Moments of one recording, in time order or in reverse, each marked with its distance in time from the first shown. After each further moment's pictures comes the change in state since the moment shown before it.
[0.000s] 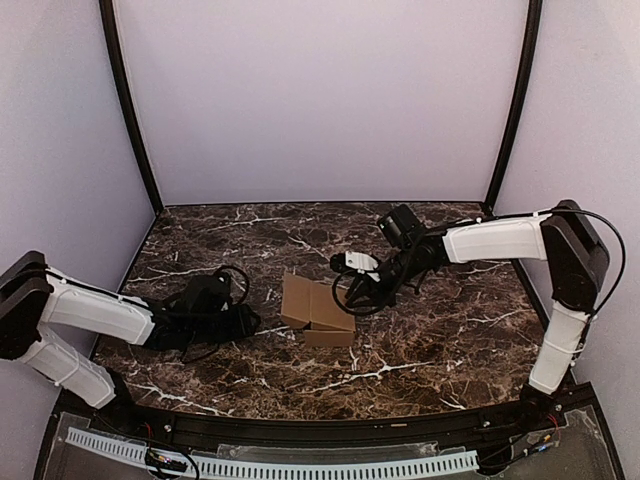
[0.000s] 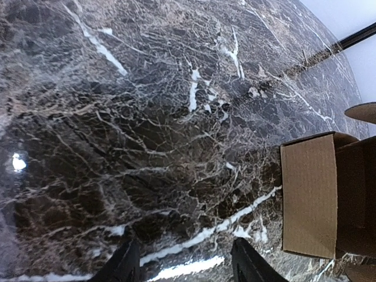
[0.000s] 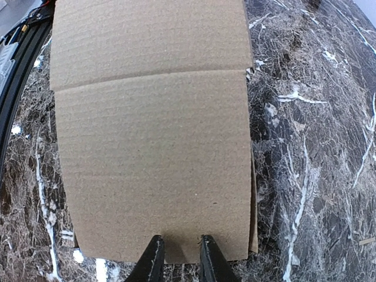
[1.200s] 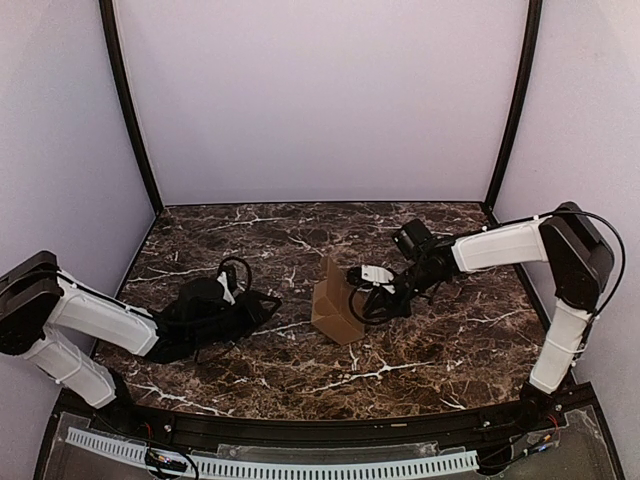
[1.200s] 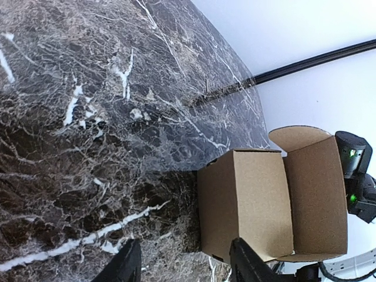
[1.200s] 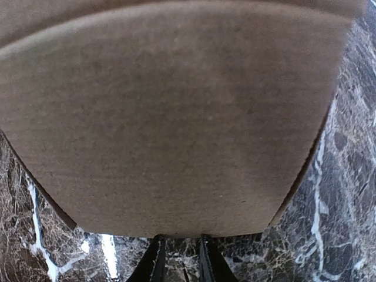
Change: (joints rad) left arm -0.056 0.102 -0.090 0.546 0.078 -0.271; right arm -0.066 -0.019 -0.133 0.045 0.020 -0.032
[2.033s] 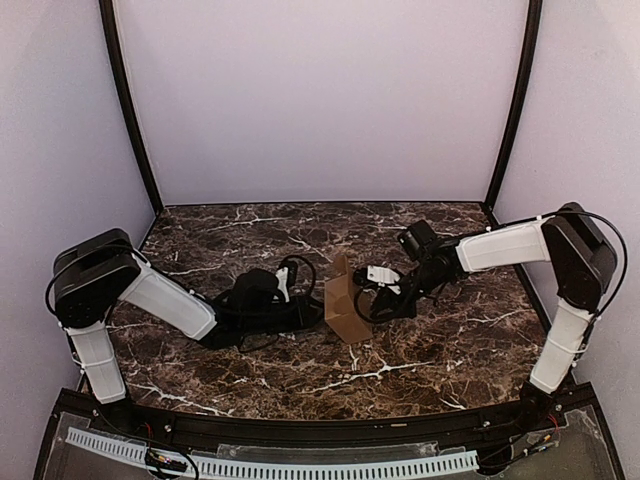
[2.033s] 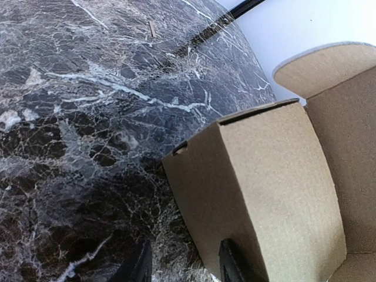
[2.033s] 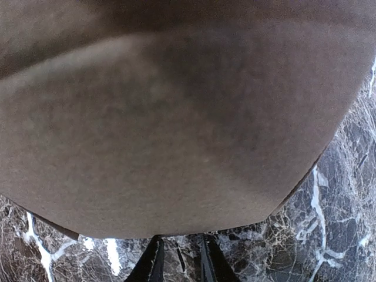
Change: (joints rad) left arm -0.054 0.393 0.346 0.010 0.175 0.274; right arm -0.029 -0.011 -0.031 -0.026 0.034 0.005
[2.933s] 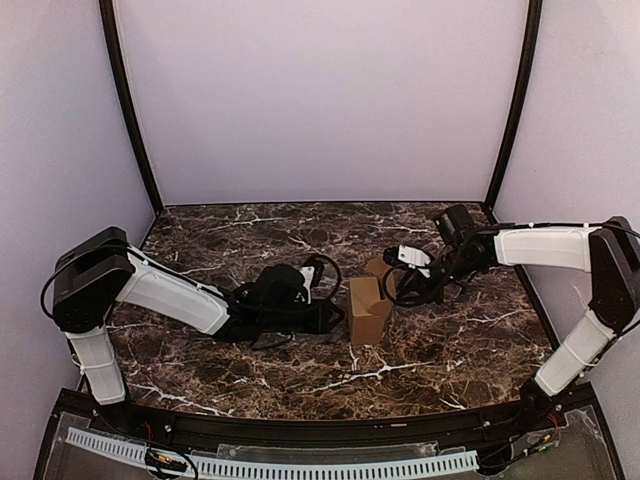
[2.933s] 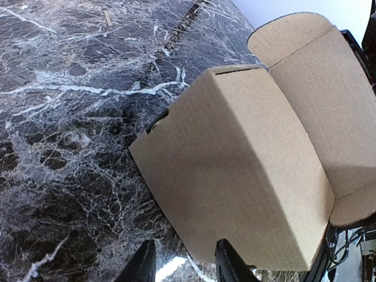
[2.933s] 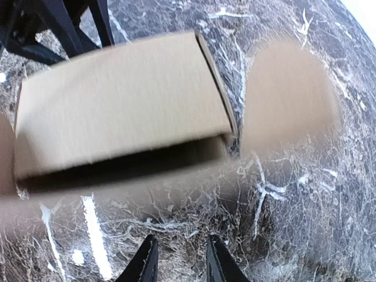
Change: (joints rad) left arm -0.088 -0.003 0.170 -0.268 -0.053 0.160; right arm -0.134 -0.217 -0.074 -0.075 0.011 -0.040
